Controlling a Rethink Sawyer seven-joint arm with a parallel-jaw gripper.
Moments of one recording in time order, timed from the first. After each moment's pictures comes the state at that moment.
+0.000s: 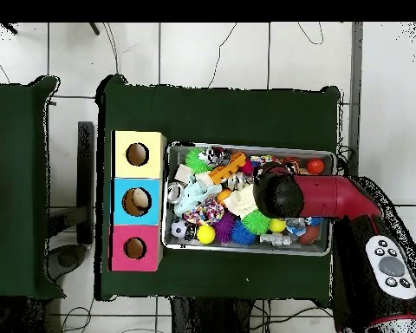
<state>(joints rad) -0.61 -0.62 0.25 1.55 -0.57 0.43 1.57</state>
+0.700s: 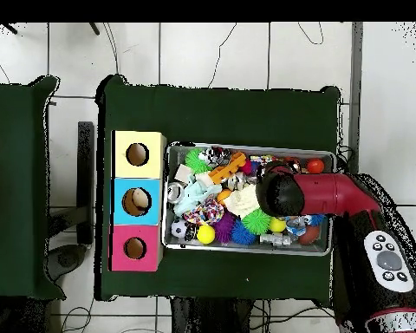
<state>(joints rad) -0.61 -0.59 0.26 1.52 -0.63 0.41 1.57</state>
